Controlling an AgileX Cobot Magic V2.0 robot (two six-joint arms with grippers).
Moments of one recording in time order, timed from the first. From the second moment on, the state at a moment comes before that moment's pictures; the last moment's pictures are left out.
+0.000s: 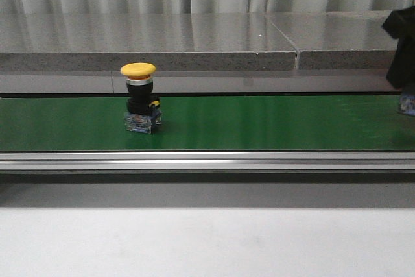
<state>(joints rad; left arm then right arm) -0.06 0.30 -0.48 -0.25 0.50 0.15 -0.04 1.50 -1.05 0.29 0.66 -0.39</state>
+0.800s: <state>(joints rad) -0.06 0.30 -0.48 -0.25 0.50 0.15 -0.57 1.85 -1.75 0.29 0.87 -0.39</state>
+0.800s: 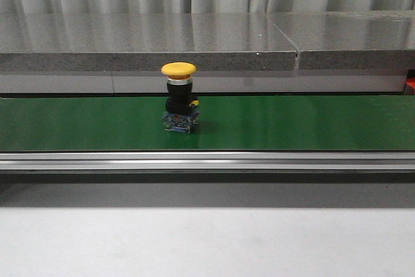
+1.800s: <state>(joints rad) -0.06 0.30 -0.48 -0.25 0.50 0.15 -0.66 2.18 -1.80 0.35 0.80 -0.39</state>
